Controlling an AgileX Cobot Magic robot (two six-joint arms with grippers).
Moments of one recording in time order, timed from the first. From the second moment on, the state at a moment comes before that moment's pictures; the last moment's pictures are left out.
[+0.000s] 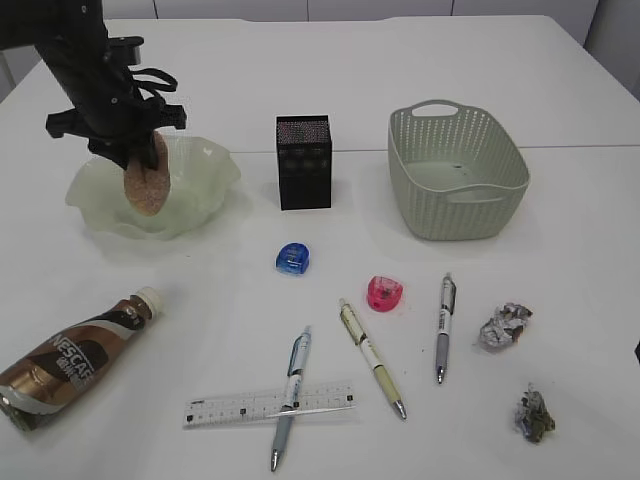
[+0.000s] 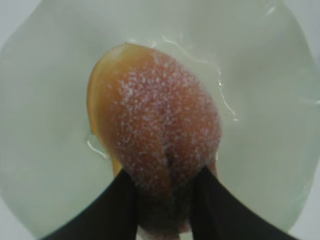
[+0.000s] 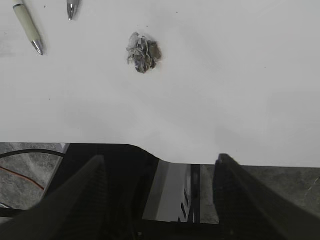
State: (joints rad) left arm -0.20 2.27 -1.97 0.06 0.95 -0.34; right arm 0.08 1.20 -0.90 0.15 1.23 0.09
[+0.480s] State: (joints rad) left arm -0.19 2.35 -2.05 0.03 0.96 -0.34; right arm 0.08 1.20 -0.90 0.15 1.23 0.09
